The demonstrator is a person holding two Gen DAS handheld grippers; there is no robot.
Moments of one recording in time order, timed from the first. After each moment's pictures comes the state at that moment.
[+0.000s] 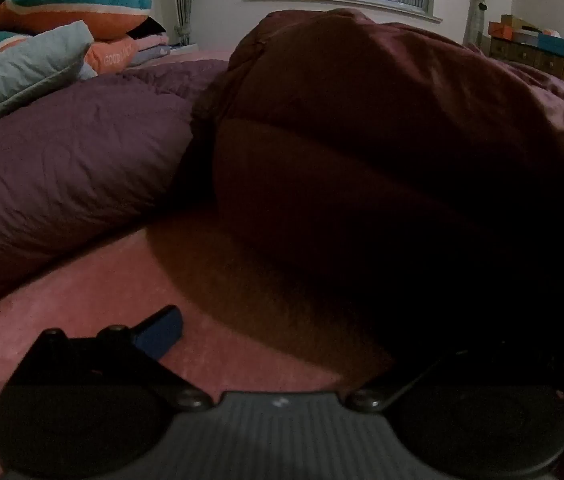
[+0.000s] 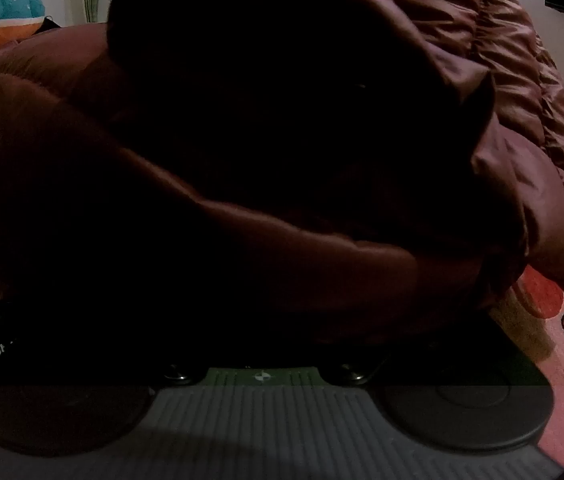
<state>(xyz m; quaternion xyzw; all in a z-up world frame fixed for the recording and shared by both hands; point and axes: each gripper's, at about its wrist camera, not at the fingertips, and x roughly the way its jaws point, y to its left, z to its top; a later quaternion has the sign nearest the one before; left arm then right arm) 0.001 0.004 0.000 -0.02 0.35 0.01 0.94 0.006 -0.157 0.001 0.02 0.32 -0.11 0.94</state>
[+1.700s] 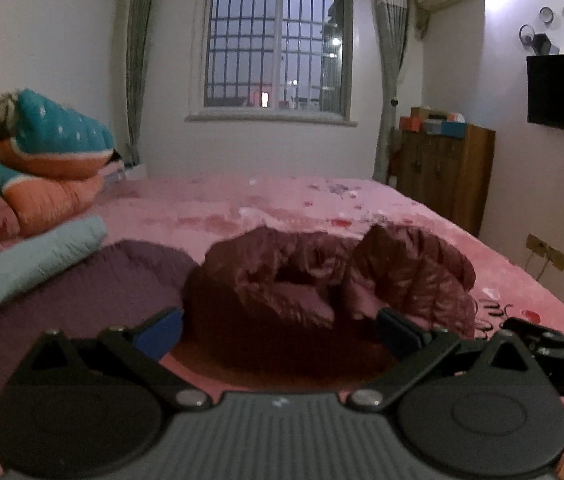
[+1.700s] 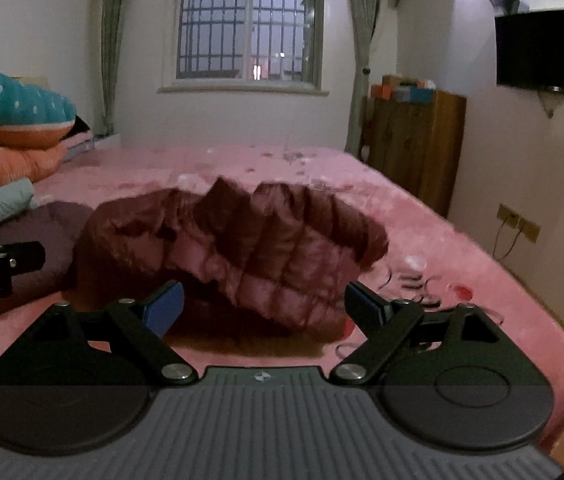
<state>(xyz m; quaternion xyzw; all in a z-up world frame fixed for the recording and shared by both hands) -0.215 -0.025 0.215 0.00 0.20 -0.08 0.98 -0.332 -0.229 0.277 0.00 0.19 -0.10 0.98</state>
